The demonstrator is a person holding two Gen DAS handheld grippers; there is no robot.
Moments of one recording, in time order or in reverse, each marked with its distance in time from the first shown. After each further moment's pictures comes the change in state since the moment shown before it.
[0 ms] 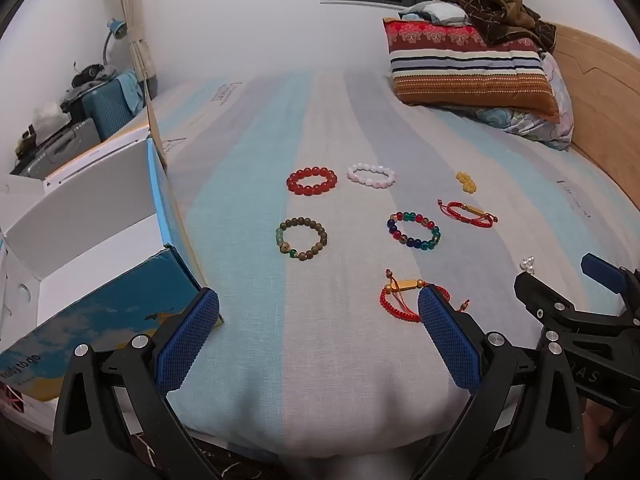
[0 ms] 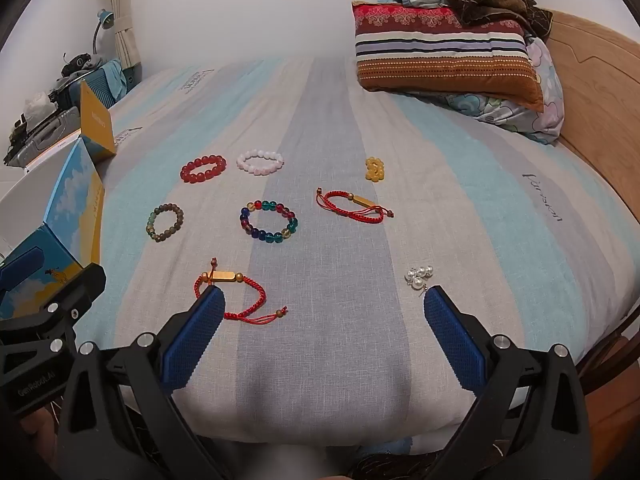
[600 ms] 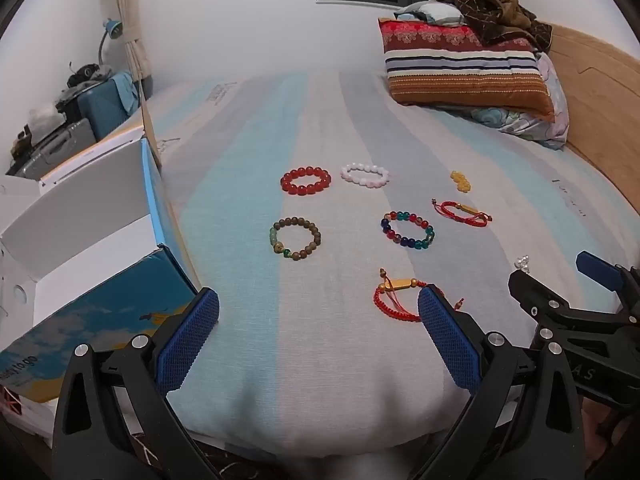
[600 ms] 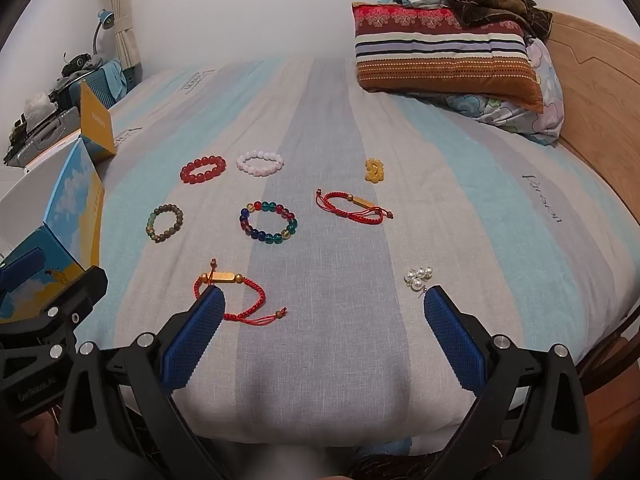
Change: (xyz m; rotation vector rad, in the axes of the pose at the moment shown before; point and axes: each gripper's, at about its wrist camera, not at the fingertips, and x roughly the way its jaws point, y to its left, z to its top) left arm 0.000 -0.001 0.000 0.001 0.003 -0.018; right arm 0.001 0.000 -0.002 -0.003 -0.004 -0.002
